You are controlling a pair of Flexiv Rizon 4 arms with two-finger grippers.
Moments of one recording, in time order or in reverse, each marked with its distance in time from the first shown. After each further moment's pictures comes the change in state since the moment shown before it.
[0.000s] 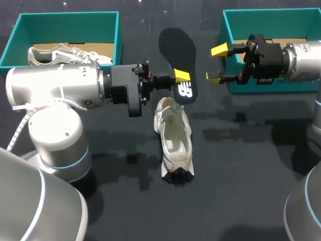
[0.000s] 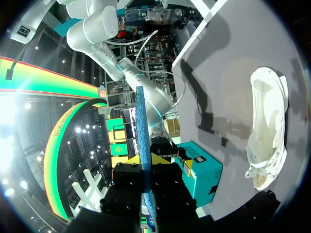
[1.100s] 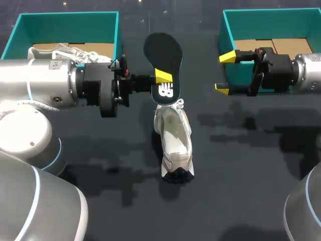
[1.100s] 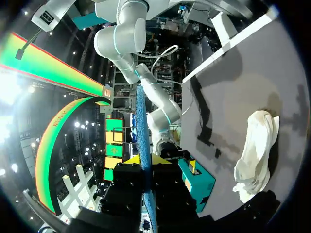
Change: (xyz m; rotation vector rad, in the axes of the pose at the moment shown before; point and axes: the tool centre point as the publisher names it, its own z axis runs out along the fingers) left arm -0.043 -0.035 -0.045 0.062 -0.017 -0.113; right arm -0.012 -0.016 -0.022 -0.057 -0.016 0.192
